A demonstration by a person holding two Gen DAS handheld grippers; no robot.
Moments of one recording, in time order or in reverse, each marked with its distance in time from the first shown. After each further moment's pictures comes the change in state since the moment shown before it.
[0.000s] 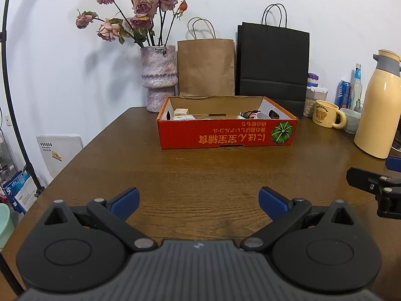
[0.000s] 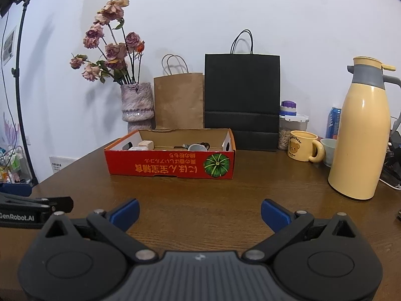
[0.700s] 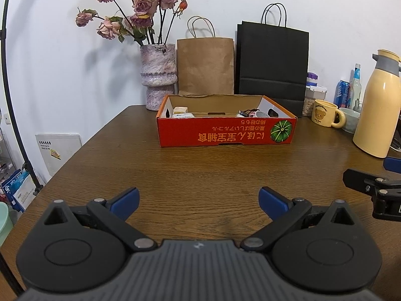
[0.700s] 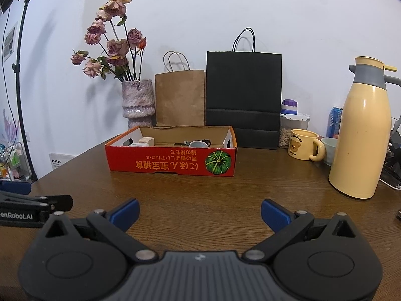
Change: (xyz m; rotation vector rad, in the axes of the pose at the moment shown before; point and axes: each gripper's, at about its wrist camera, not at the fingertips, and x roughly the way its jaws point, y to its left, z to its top) left arm 0.001 0.001 -0.001 -0.004 0.006 -0.007; right arm 0.001 0.002 0.000 -0.007 0.007 -0.003
